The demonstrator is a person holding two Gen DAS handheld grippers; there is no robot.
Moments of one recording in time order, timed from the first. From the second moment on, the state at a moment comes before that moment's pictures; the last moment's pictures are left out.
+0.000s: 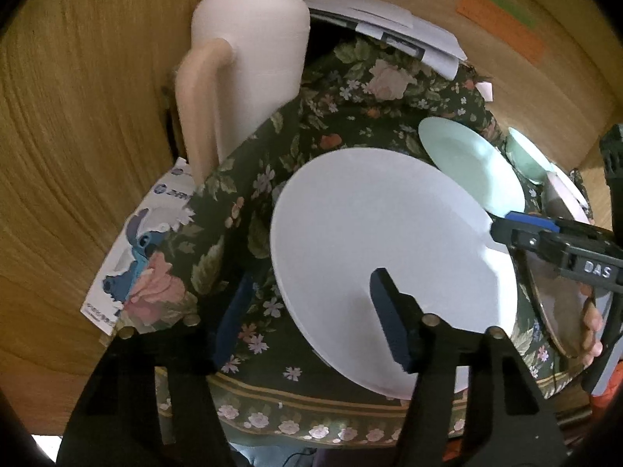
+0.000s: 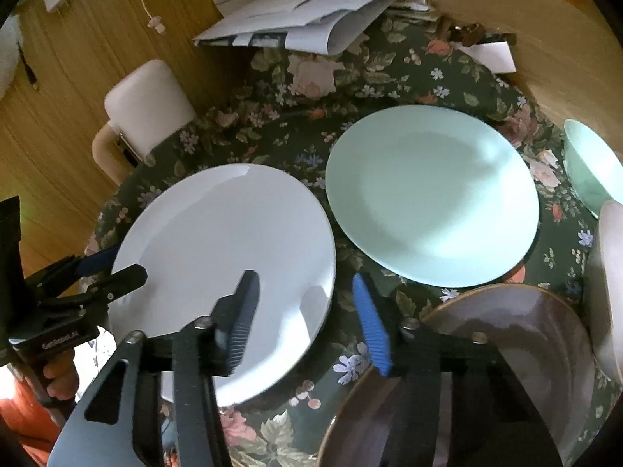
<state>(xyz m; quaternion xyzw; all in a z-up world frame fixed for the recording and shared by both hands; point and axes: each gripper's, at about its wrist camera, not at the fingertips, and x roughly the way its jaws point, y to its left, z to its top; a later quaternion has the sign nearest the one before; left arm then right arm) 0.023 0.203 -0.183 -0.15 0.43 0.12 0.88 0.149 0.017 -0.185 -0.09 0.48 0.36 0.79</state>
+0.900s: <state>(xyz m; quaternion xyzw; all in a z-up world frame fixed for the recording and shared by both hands) 0.028 0.198 -0.188 -0.15 0.44 0.11 0.88 0.156 0.035 -0.206 -0.09 0.51 0.37 0.77</state>
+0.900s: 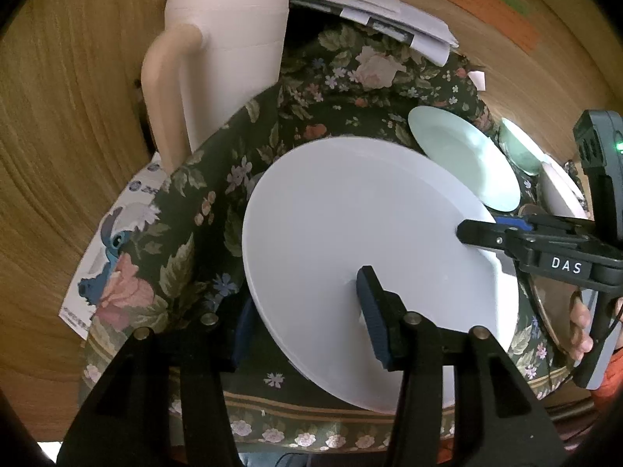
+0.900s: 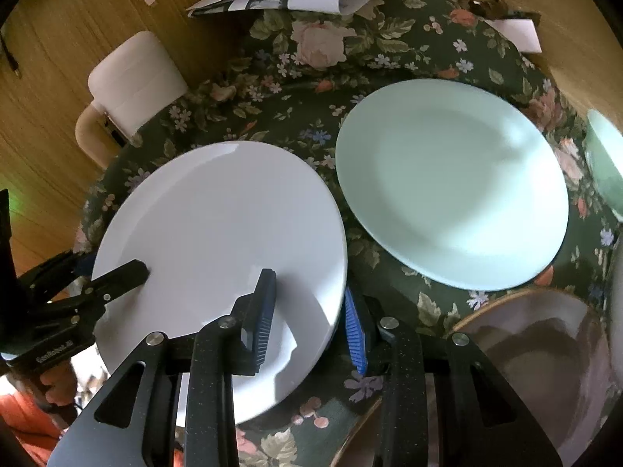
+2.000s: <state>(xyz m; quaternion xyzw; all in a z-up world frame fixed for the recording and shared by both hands) 0.031 0.136 -0.133 -0.13 0.38 0.05 0.91 0.125 -0.062 -0.135 -0.03 0.43 0.33 0.84</state>
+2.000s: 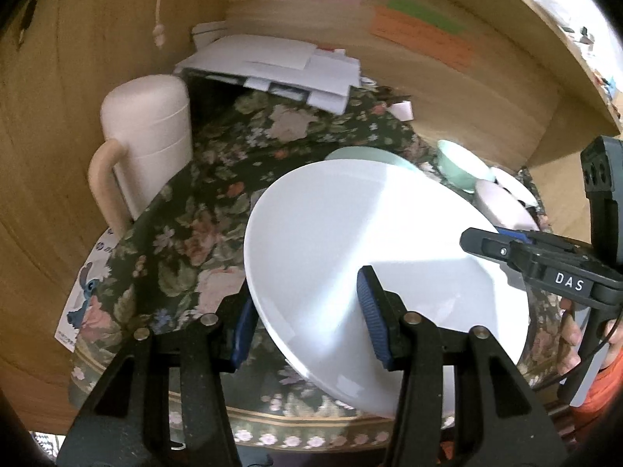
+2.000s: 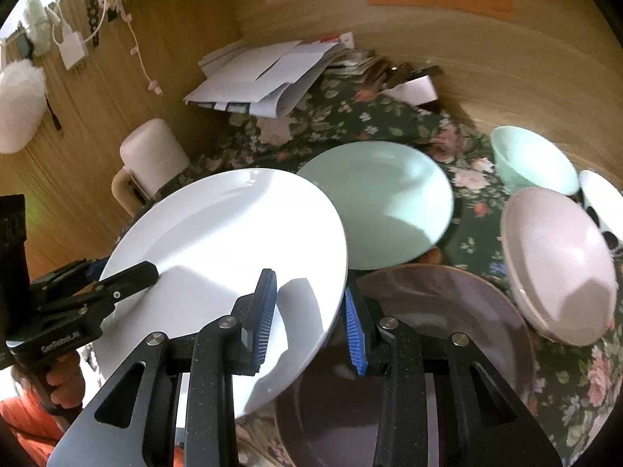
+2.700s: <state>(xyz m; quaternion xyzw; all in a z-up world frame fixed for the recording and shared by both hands) 0.054 0.064 -0.124 -0.11 0.38 -0.01 0.92 0.117 -0.143 -0.130 0.00 0.41 0.28 0.87</state>
